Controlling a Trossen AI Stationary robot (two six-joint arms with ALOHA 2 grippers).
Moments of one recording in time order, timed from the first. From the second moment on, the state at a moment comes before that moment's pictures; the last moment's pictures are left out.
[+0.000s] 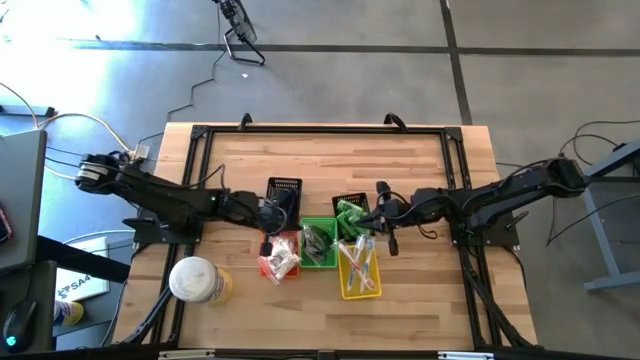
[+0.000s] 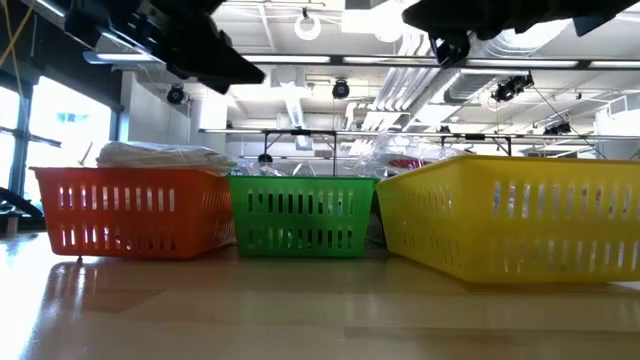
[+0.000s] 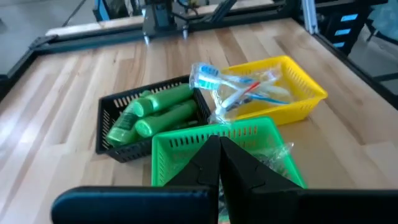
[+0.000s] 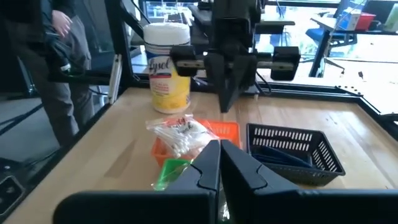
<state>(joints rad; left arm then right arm) -0.15 1.19 0.62 0.23 -0.05 0.07 0.18 1.13 0.59 0.36 0.05 0.00</state>
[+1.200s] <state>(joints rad) -0.15 0.34 0.30 -0.13 -0.04 0.10 0.33 0.84 0.59 0.20 0.11 0.00</state>
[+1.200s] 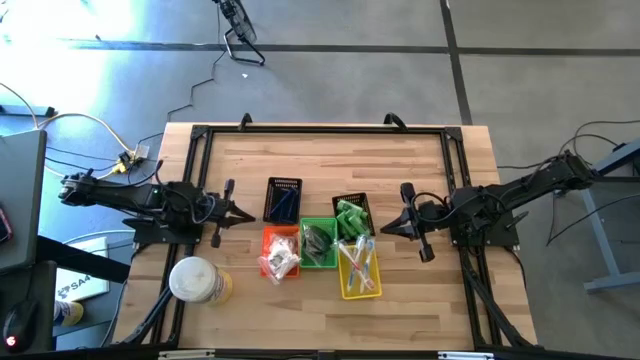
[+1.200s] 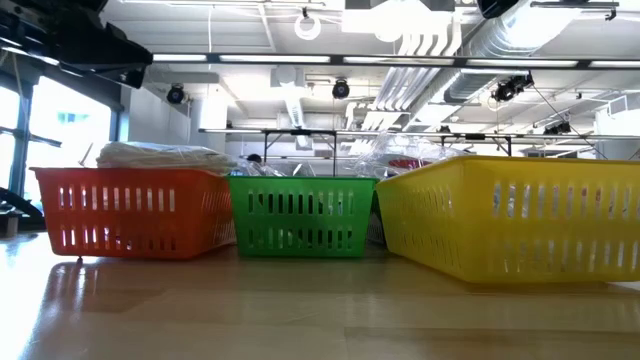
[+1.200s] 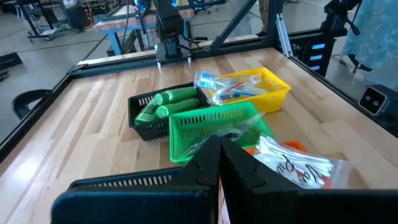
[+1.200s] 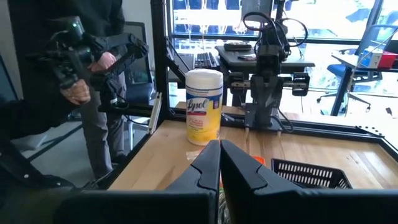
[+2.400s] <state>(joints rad) -0.15 0.01 0.30 -0.41 -0.04 0.10 0.33 0.82 0.59 0.21 0.11 0.00</state>
